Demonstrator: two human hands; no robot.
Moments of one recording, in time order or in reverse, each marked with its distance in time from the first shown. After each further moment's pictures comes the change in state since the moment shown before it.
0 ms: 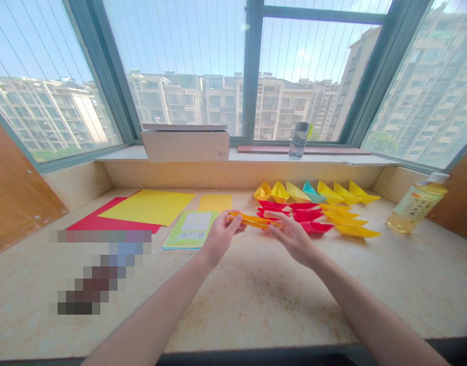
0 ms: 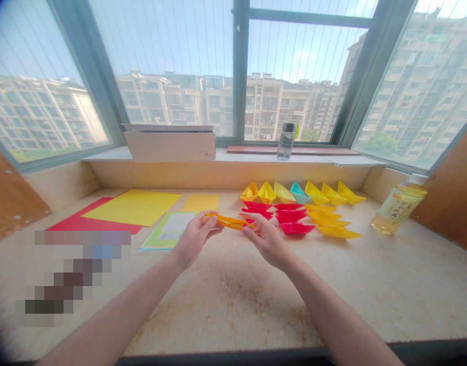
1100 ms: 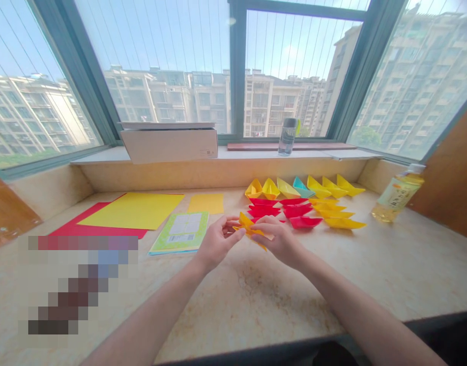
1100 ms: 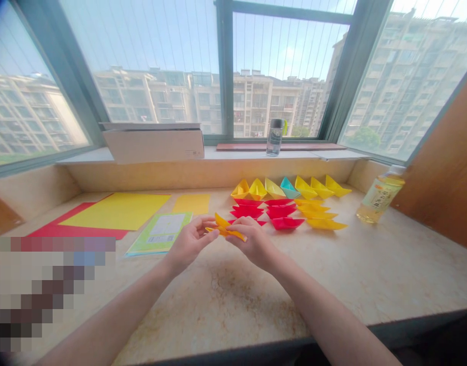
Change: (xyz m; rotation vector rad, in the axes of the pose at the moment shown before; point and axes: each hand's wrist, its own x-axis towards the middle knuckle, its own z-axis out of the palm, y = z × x) left_hand -0.006 0.001 0.005 0.358 -0.161 0.059; right_hand -0.004 -0.007 0.009 -0.480 0.032 -0.198
